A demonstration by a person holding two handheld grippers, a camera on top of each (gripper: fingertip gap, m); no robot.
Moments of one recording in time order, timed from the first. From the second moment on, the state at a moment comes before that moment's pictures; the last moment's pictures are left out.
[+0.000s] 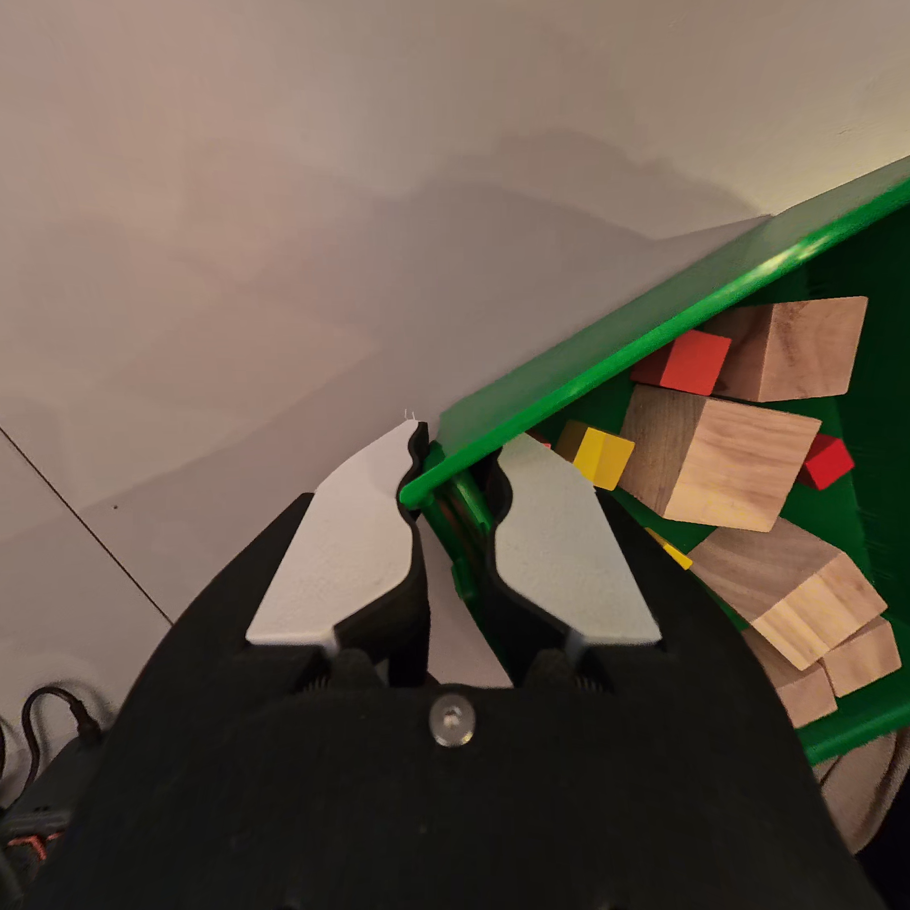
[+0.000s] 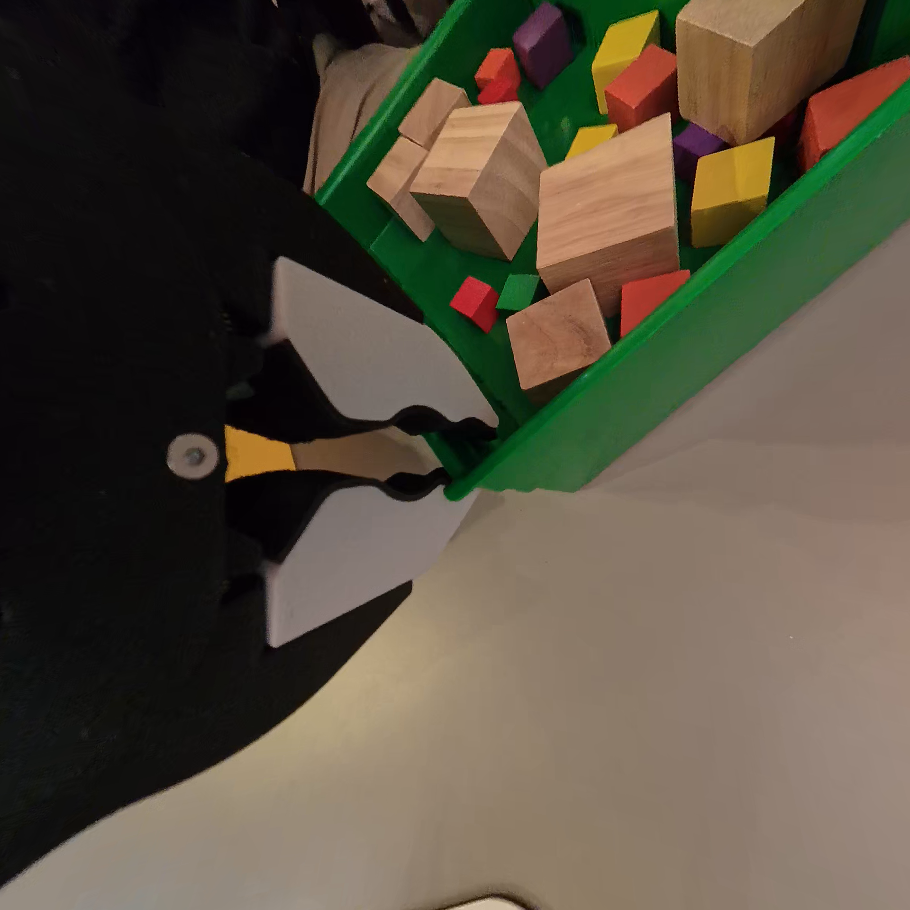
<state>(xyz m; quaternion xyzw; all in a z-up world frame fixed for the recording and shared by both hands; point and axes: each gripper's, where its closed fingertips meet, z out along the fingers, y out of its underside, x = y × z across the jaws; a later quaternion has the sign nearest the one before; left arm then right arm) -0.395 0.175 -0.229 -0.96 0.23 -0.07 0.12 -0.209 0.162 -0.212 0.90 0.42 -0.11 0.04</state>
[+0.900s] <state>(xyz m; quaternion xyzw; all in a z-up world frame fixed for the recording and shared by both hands) -0.351 0.201 -0.139 -0.94 0.27 -0.04 0.22 -0.170 0.185 -0.128 0.90 0.42 -0.11 -0.08</state>
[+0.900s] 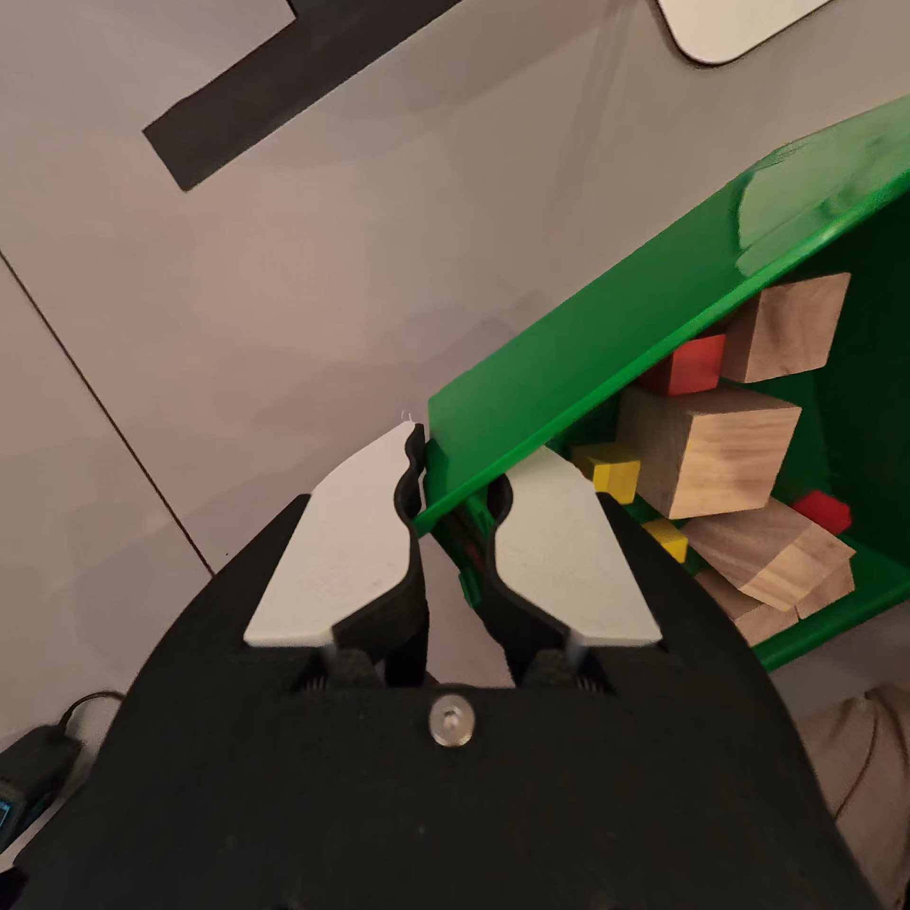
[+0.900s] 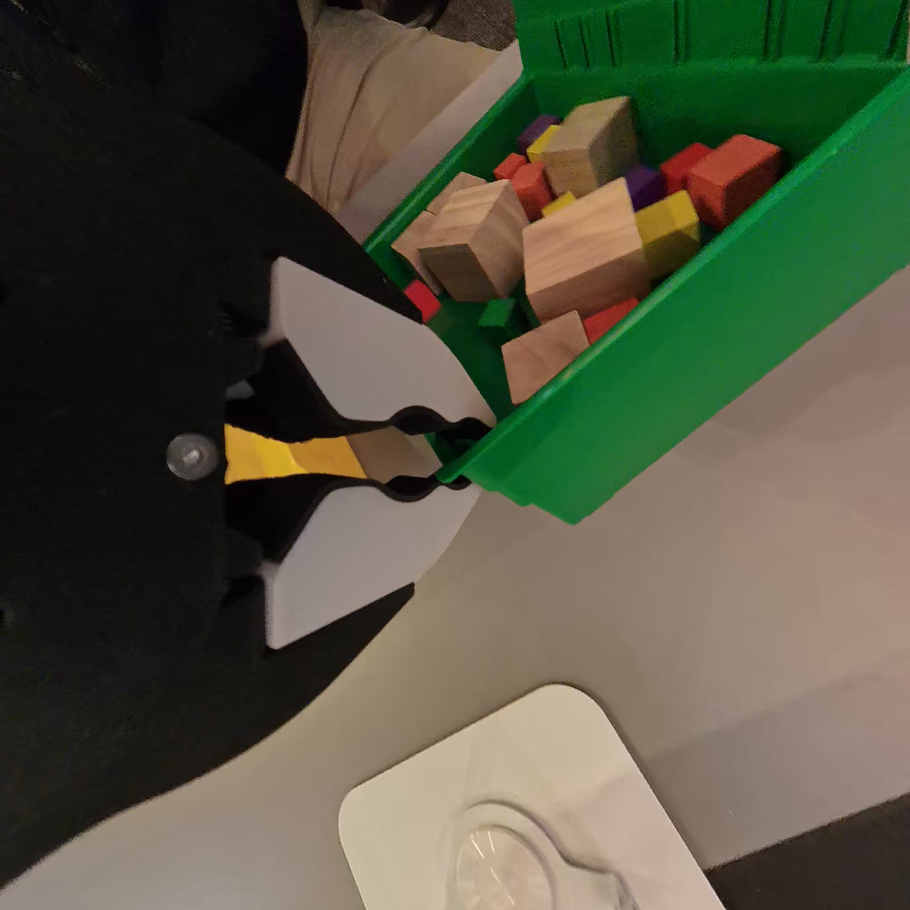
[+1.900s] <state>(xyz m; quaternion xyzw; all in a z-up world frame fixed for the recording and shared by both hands) -0.306 0.234 -0.082 -0.92 0.30 -0.01 0.24 -0.126 0.213 -0.106 0.90 0.41 -0.10 -0.09</state>
